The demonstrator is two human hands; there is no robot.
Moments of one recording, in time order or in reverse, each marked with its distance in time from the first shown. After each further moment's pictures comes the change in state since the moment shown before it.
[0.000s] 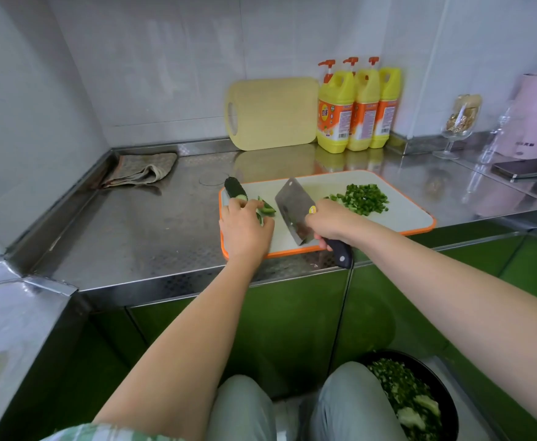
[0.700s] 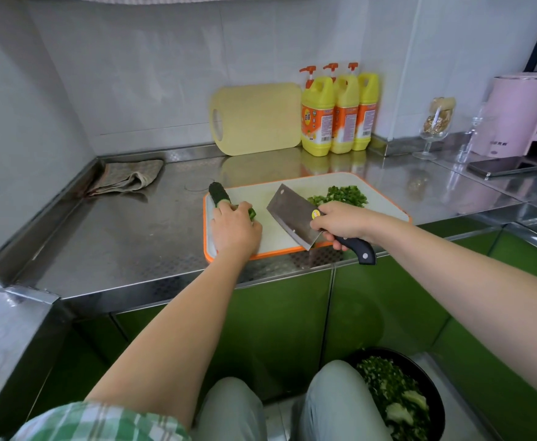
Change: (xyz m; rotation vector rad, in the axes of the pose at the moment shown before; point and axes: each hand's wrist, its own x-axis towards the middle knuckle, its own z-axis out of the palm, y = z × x) left_hand 0.004 0.016 0.002 0.257 -0.139 0.050; right_hand -0.015 0.040 -0.043 0.096 -0.158 -0.047
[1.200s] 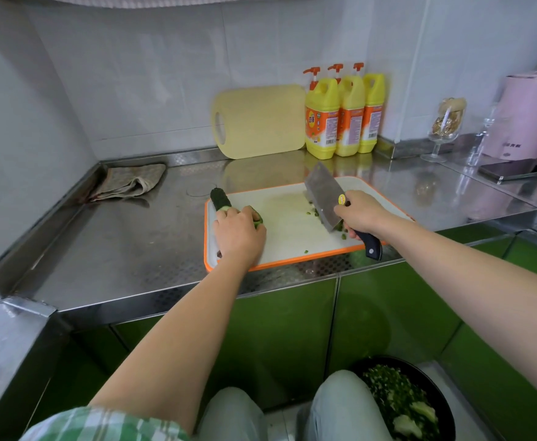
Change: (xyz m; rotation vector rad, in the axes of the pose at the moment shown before) left_hand 0.014 0.004 0.006 0.058 0.020 0.009; right_hand 0.034 0.021 -0.025 0.009 0.311 0.025
